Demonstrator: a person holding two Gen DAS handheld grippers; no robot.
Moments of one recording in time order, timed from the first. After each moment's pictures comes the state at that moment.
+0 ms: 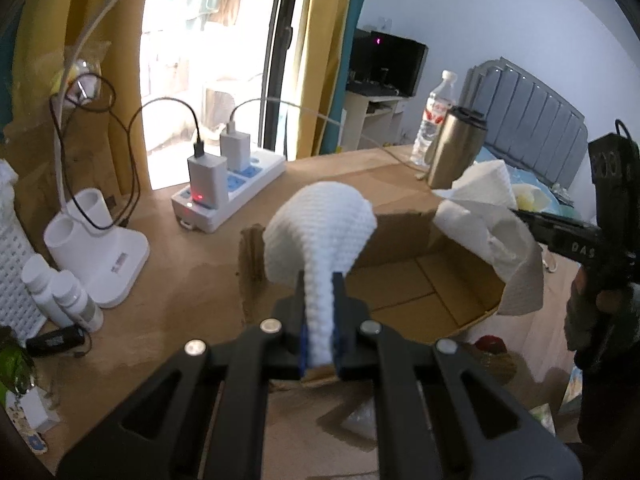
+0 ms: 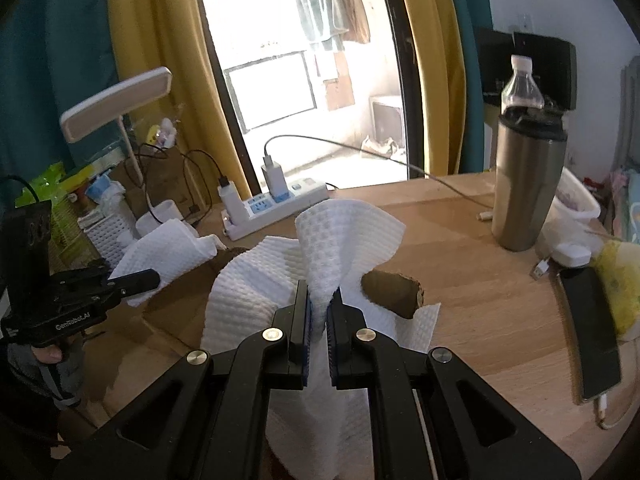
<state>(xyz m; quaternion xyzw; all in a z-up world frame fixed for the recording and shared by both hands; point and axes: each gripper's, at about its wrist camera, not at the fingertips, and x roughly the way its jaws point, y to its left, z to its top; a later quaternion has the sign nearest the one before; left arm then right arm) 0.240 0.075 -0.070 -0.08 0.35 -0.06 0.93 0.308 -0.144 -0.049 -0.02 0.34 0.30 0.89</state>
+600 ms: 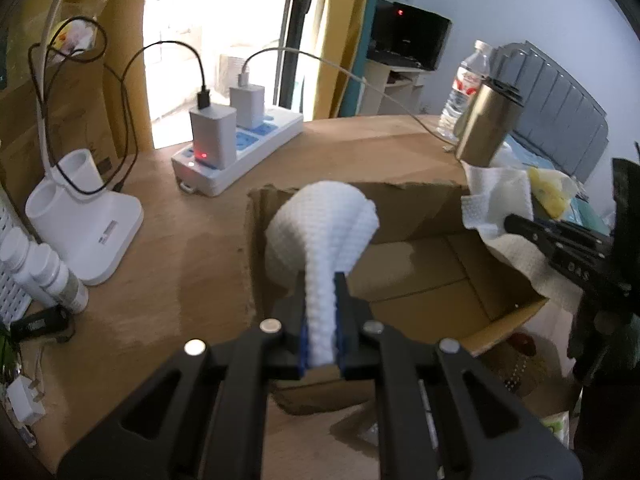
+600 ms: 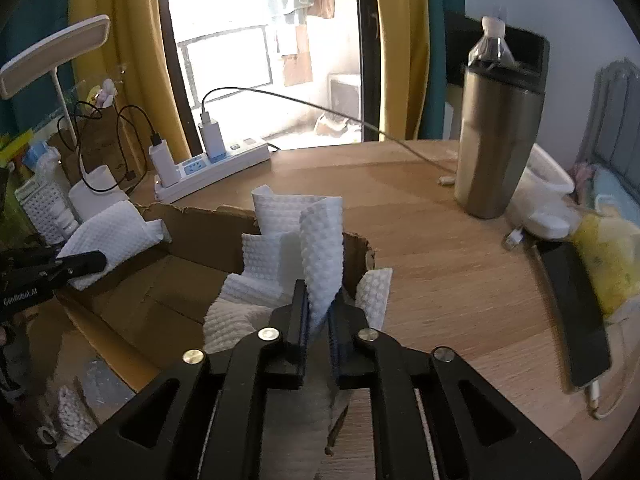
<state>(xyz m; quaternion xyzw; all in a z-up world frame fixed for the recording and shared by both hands) 0.269 0.077 -0.100 -0.09 0.41 -0.04 0.91 0.325 -0.144 -0.092 -0.08 0.36 0.21 0.90</state>
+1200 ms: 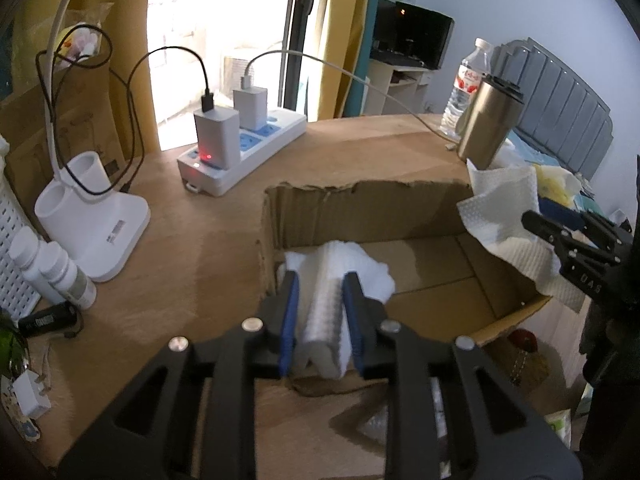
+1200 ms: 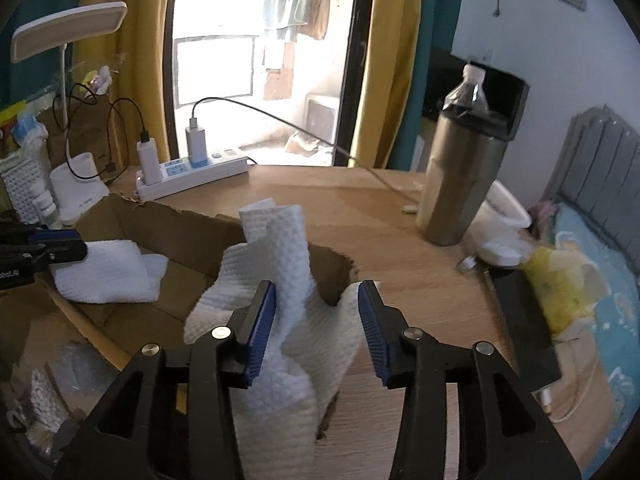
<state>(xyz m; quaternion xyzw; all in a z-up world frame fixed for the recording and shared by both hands) 0.262 0.073 -0.098 -0.08 0.40 -0.03 0.91 0.301 -0.143 -0.079 -0.14 0.31 0.16 0.93</state>
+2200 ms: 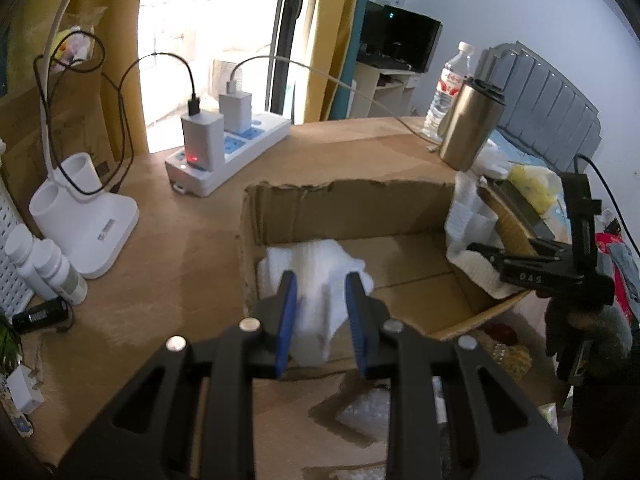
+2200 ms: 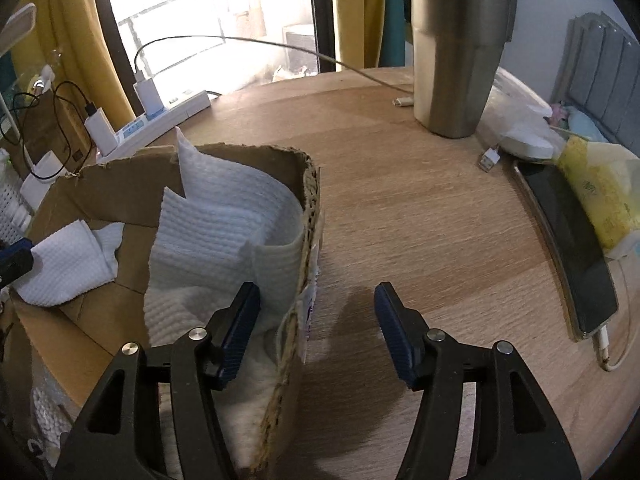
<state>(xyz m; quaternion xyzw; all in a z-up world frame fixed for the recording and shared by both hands) 0.251 0.067 -0.089 -0.09 0.39 -0.06 0.91 0.343 -0.165 -0.129 -0.06 0.45 0.14 0.88</state>
